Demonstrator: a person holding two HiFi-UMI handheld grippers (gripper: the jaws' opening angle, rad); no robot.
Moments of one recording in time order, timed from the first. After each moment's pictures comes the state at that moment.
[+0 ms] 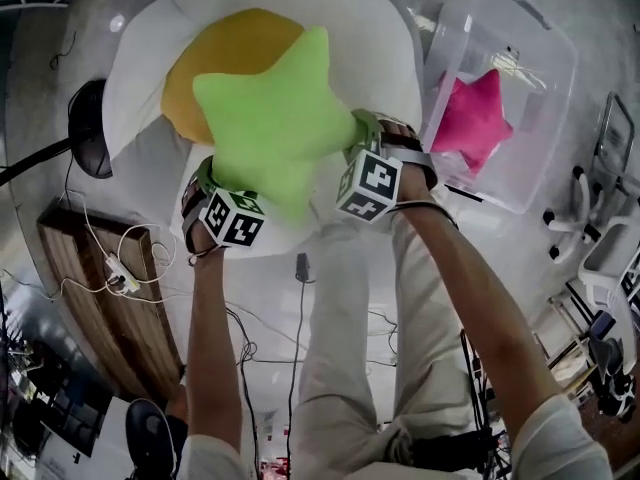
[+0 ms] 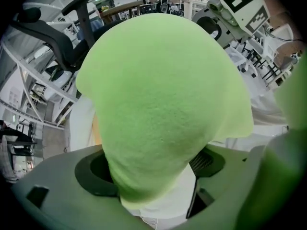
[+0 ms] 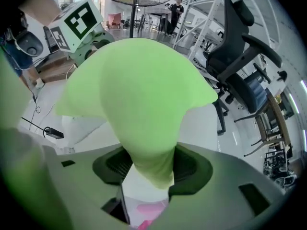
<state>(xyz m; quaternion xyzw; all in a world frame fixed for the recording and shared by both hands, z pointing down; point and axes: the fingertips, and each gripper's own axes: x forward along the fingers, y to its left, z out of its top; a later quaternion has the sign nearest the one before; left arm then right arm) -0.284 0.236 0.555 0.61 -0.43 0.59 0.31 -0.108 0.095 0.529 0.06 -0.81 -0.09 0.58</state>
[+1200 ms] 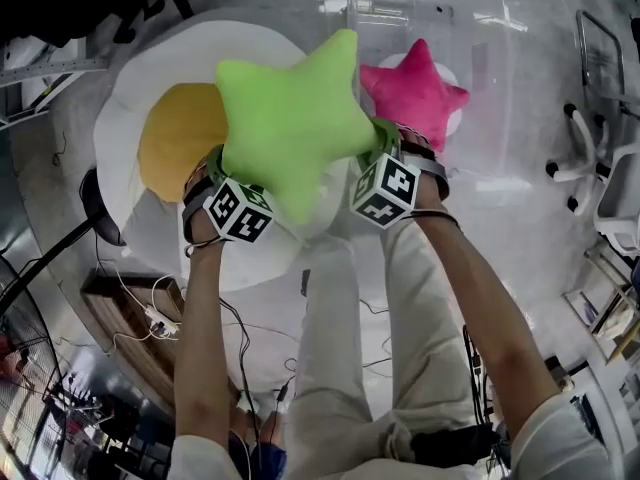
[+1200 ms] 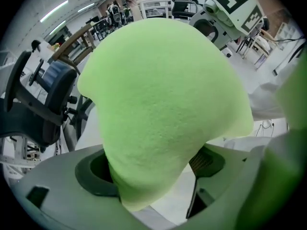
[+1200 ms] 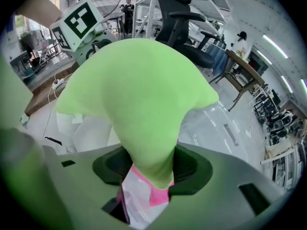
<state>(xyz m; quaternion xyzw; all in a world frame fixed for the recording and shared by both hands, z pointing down) -0.107 0.077 0.500 0.68 -0.29 0.65 0.17 0.110 0.025 0.489 0.21 -0.80 0.05 0.56</state>
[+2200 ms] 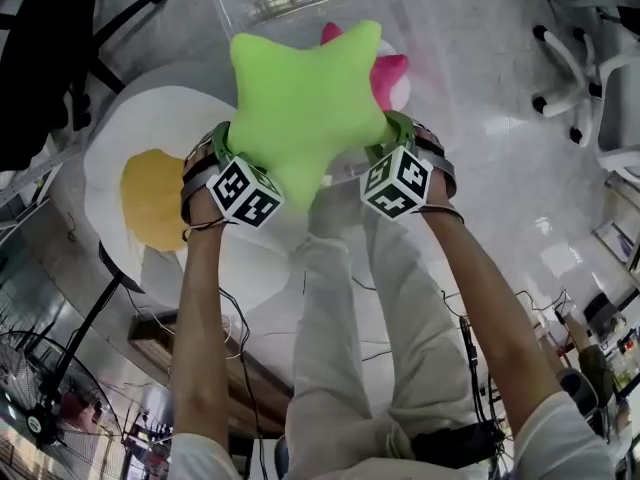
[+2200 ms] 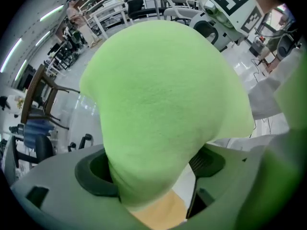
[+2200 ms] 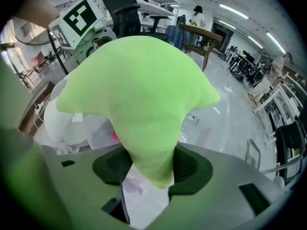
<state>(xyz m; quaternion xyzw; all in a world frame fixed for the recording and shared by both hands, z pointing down) 0.112 -0.023 0.521 0.71 -0.14 0.69 0.03 0.330 0.020 0.523 0.35 -0.75 0.19 0.53</state>
